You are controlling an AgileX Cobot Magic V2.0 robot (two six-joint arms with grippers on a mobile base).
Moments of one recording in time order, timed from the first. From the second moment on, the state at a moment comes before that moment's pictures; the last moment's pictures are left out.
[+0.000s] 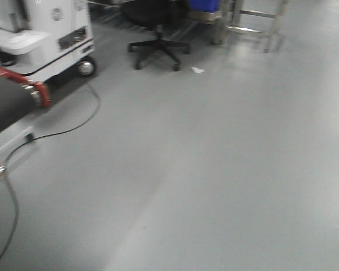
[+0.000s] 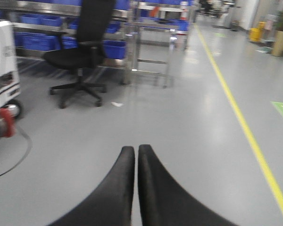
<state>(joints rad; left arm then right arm) -0.27 0.37 -0.40 -0.20 0.25 0.07 0.21 0.20 -0.33 0.14 0.35 -0.19</state>
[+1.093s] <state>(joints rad) -0.27 0.37 -0.40 -0.20 0.25 0.07 0.21 0.20 -0.33 0.14 0.35 -0.19</state>
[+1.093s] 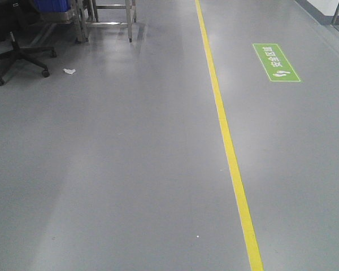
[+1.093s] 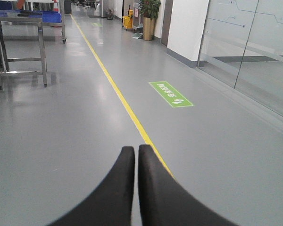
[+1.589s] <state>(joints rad) -0.27 0.37 -0.40 -0.20 0.25 0.07 0.21 0.20 -0.33 0.14 0.35 -0.19</state>
